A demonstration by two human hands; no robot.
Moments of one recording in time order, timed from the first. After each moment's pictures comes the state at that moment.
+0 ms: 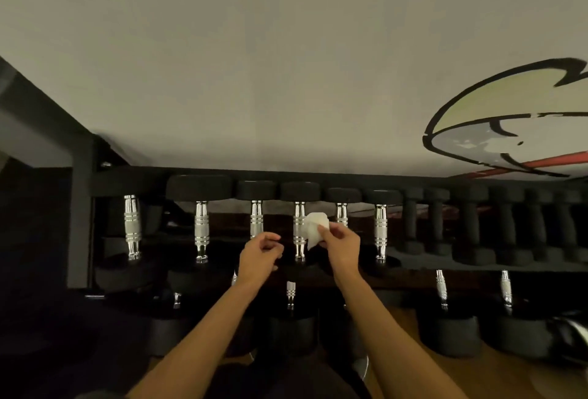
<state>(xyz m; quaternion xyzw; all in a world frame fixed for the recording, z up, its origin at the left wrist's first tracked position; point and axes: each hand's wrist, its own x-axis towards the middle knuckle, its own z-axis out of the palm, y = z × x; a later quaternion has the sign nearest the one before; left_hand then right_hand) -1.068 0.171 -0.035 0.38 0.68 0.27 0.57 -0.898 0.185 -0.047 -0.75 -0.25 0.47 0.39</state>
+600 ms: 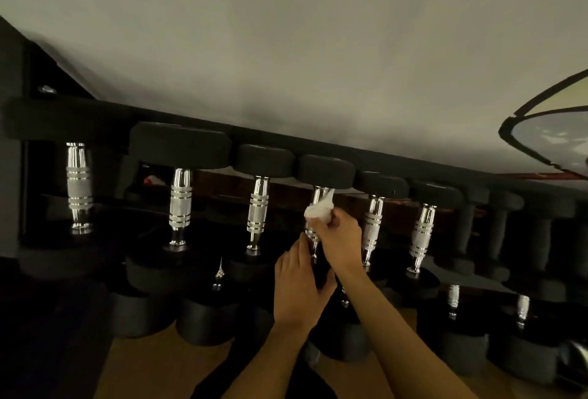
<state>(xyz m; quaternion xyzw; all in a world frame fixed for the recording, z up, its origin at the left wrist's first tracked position) -0.998 0.140 -0.158 0.60 0.70 0.17 0.34 -0.920 0.227 -0.130 -0.74 -0.46 0.42 0.26</state>
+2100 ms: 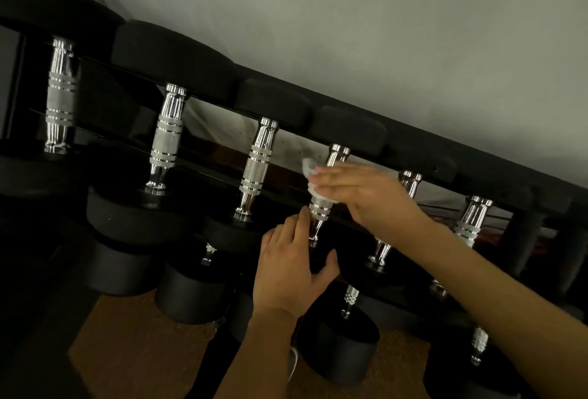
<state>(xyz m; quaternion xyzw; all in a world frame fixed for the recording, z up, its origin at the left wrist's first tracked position) -0.985 0.139 -0.178 0.59 0.74 0.21 0.24 -0.861 0.280 -0.141 -0.25 -0.94 0.17 0.14</state>
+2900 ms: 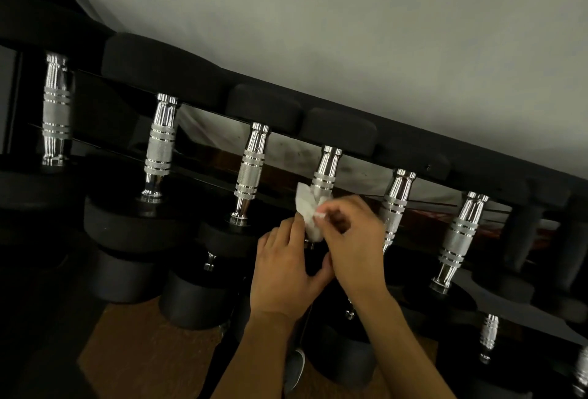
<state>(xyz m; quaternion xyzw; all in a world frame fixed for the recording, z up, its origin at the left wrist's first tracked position) -0.987 0.140 -0.179 0.60 0.74 0.19 0.23 -0.886 0.200 -0.150 -0.60 -0.61 0.40 0.32</state>
